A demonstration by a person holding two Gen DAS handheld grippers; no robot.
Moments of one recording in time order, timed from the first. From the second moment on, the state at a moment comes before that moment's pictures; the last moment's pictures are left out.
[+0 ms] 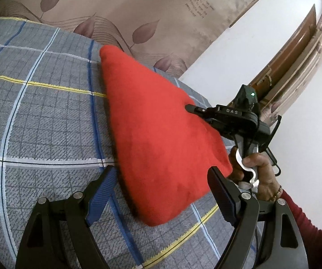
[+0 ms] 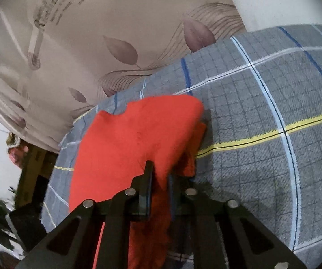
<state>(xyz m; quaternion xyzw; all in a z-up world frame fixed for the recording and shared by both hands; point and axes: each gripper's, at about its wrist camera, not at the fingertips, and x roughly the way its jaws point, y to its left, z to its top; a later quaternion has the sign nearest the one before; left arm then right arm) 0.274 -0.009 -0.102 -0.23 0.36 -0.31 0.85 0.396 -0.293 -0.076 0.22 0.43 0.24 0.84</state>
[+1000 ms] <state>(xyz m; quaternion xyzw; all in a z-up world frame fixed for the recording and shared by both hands) 0.272 -0.007 -0.101 -0.23 0.36 -0.29 0.86 0.274 -0.295 -0.093 0.26 0.40 0.26 0.84</state>
